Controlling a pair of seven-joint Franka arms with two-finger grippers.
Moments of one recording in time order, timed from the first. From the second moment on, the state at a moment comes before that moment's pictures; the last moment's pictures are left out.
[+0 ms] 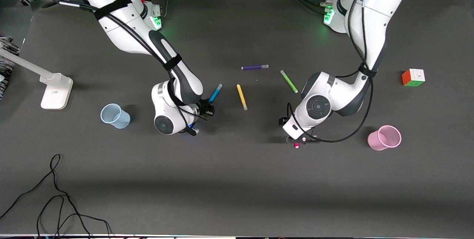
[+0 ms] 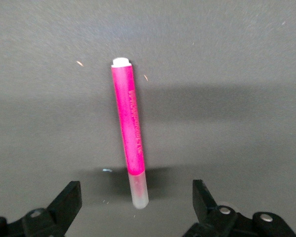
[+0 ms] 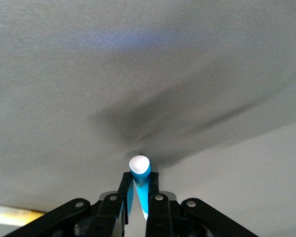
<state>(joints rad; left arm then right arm) -0.28 0.65 -0.20 -1.77 0.07 2.30 -0.48 0.45 0.73 0.03 -1.68 0.51 1.96 0.79</state>
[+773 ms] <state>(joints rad) -0.28 0.68 -0.20 -1.76 0.07 2.32 -0.51 0.45 0.34 -0.11 -1.73 0.14 1.79 0.78</state>
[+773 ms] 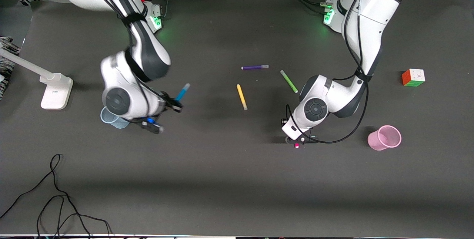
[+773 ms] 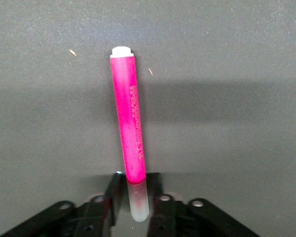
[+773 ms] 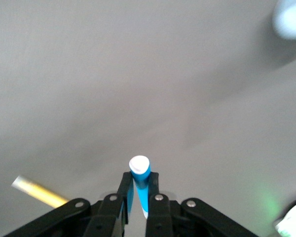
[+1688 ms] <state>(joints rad) -0.22 0.56 -0.20 -1.61 0.02 1.90 -0.46 0.44 -0.05 -0.40 -2.19 -0.25 2.25 0.32</state>
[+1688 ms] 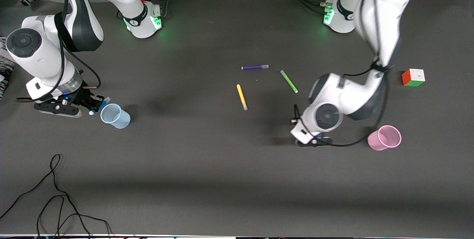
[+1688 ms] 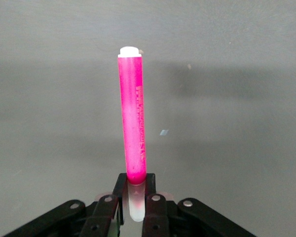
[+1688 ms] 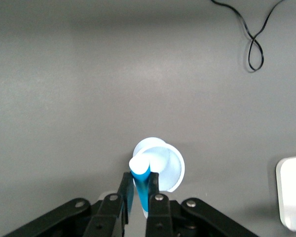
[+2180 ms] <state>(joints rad) 0.14 0.31 -0.19 -1.50 -0.03 1.35 0.05 0.44 0.02 -0.45 -2.27 -0.26 2.48 0.26</state>
